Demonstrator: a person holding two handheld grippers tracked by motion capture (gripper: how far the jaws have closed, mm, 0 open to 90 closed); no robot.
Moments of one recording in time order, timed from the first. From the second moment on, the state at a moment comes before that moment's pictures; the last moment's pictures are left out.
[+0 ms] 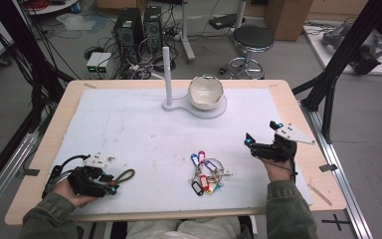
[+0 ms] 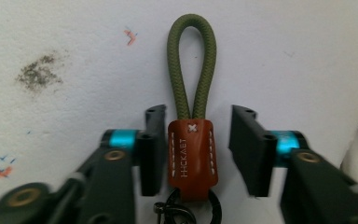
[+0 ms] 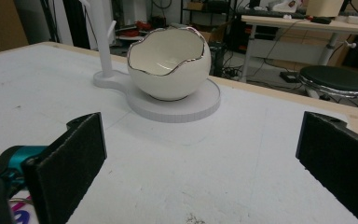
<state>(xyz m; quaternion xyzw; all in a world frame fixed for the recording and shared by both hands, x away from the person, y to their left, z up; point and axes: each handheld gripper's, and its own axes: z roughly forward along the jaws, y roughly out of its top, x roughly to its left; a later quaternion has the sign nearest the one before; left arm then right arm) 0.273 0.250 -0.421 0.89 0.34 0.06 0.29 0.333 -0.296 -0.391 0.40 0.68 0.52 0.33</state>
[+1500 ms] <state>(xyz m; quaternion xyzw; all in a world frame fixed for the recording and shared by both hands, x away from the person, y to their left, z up) 0.329 0.244 -0.361 0.84 0.38 0.08 0.37 0.332 -0.295 -0.391 0.40 0.68 0.52 0.32</state>
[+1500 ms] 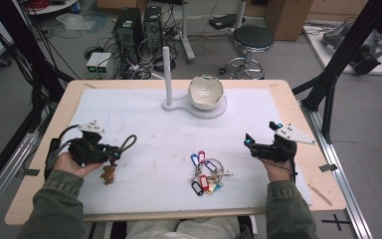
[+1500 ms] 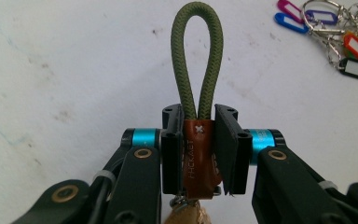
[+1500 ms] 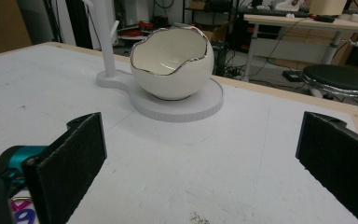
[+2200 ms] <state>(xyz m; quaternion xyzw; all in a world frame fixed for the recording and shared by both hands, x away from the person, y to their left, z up) 0.371 0.253 -0.337 0.83 0.42 0.09 0.37 0.332 -0.297 -0.391 0.40 0.68 0.53 0.32</state>
